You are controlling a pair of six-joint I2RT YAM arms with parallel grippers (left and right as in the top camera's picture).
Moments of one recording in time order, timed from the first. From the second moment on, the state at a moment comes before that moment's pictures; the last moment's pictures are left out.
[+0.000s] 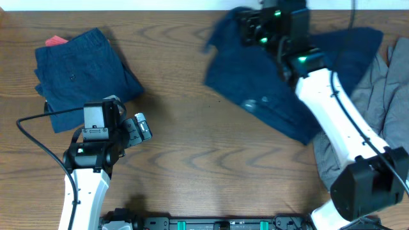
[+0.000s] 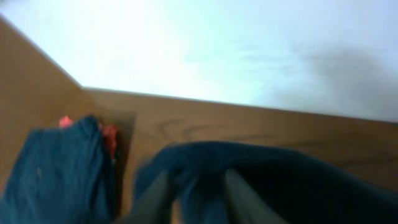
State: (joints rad) left arm 0.02 1.04 0.79 -0.78 0.07 -0.36; right arm 0.34 1.76 1.53 -0.16 -0.24 0.34
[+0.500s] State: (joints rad) left arm 0.02 1.05 0.79 -0.62 0.17 -0.49; right arm 0.19 1.79 1.53 -0.92 0.26 0.34
